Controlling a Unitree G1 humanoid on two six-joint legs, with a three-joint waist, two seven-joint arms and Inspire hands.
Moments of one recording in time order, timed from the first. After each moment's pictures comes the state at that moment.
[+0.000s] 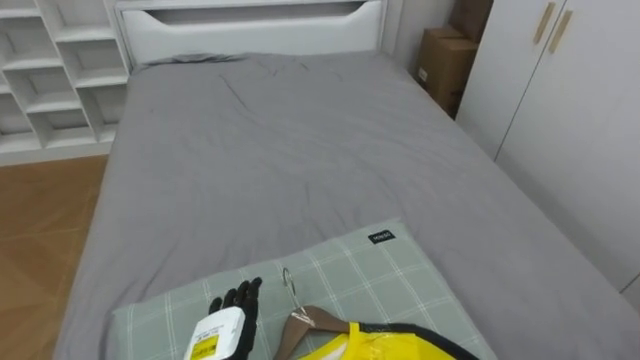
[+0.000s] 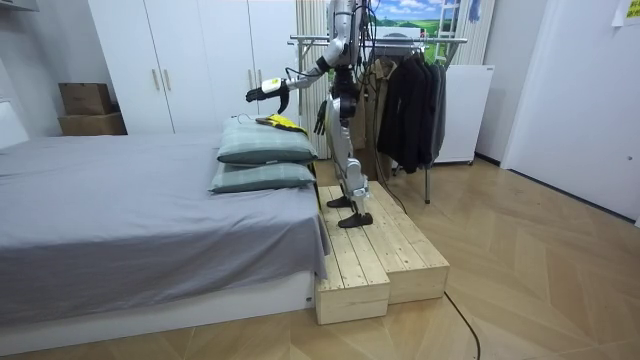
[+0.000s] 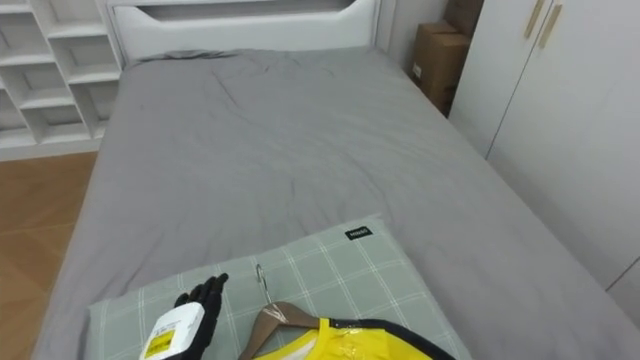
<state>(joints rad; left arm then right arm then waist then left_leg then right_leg) -0.05 0.15 -0.32 0.67 0.77 -0.03 0.38 -0.02 -0.20 0.20 1.30 0.31 -0.02 0.18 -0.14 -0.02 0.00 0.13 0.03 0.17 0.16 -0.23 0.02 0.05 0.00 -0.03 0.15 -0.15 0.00</state>
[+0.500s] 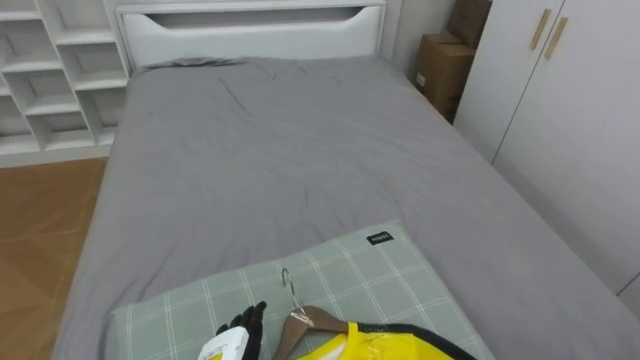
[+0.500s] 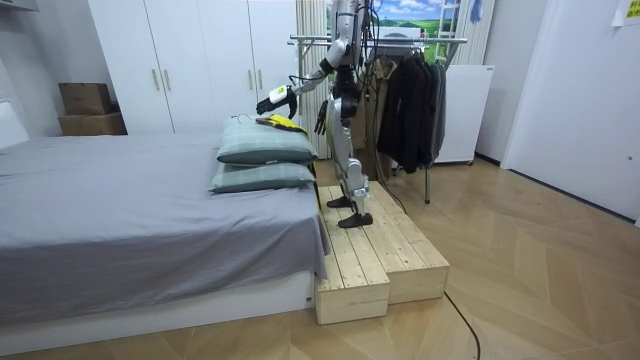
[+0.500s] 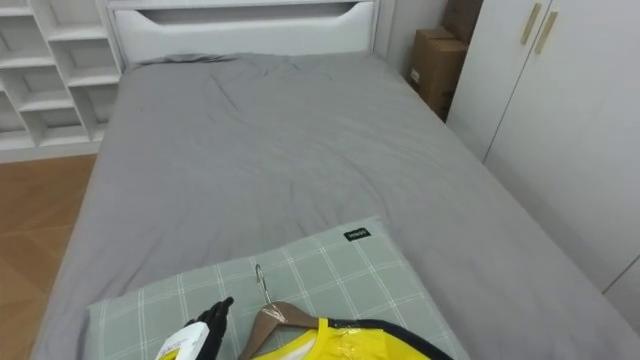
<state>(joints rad) -0.05 0.14 -0.34 0.72 0.68 -0.02 0.32 -0.02 -0.20 0.20 1.30 0.31 -0.02 0.19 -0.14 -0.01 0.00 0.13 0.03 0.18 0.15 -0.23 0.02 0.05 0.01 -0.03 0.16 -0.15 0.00</state>
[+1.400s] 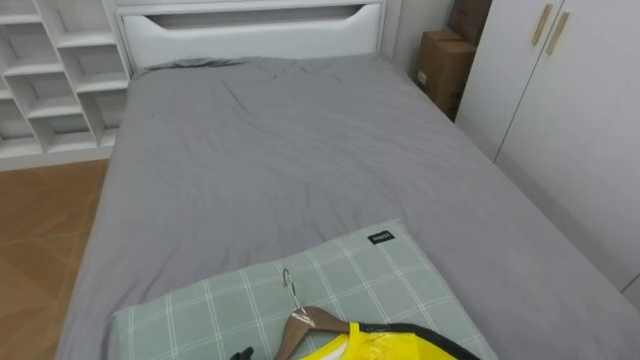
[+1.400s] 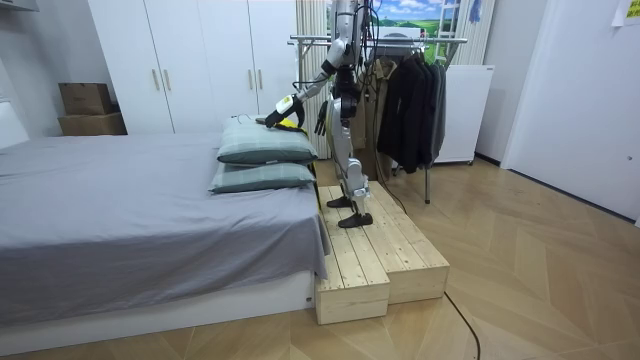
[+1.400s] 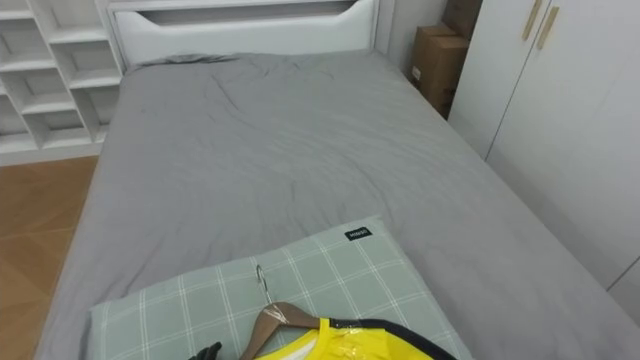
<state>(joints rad) -0.04 0.14 -0.35 0.87 0.68 0.02 0.30 -0.02 -0.20 0.21 1.29 0.32 -0.01 0.19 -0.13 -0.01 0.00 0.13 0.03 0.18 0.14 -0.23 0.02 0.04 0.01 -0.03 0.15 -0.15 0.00</state>
